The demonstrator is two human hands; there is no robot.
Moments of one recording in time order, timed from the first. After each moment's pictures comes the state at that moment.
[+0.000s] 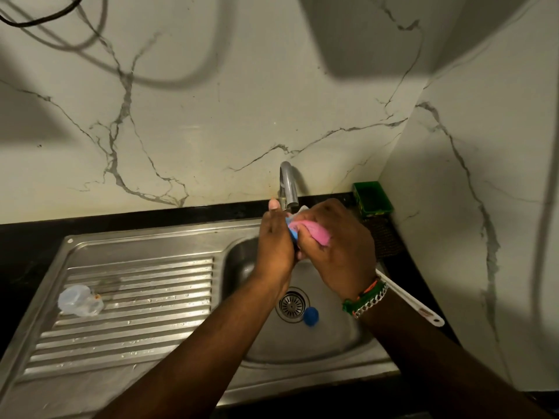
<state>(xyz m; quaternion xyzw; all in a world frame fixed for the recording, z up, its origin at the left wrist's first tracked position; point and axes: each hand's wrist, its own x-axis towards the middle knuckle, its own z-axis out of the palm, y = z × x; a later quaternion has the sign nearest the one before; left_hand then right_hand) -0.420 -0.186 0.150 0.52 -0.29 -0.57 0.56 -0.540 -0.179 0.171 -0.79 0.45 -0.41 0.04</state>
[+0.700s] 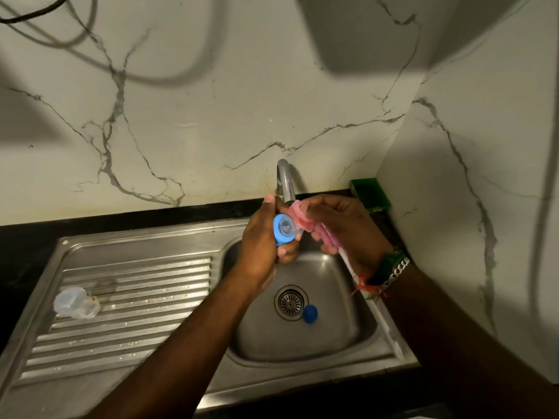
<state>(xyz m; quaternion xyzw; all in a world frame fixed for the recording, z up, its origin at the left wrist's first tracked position) -0.397 -0.176 0.166 0.41 -0.37 -0.63 0.55 -0.552 -0.198 0.202 -0.59 0.44 -0.40 0.55</state>
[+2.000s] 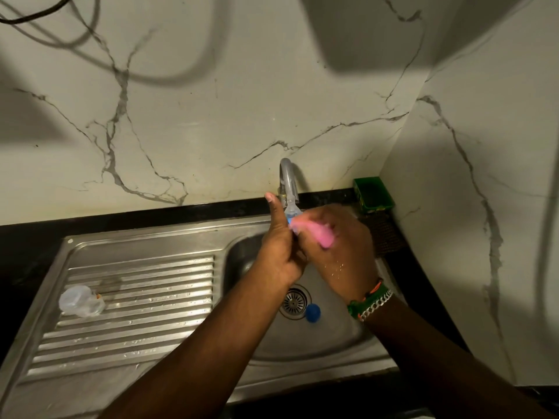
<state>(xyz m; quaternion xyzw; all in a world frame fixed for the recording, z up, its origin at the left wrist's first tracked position) -0.425 -0.198 0.146 0.41 -0.13 -0.75 0.51 -0.542 -0.180 0.161 -0.75 0.49 -0.44 0.12</state>
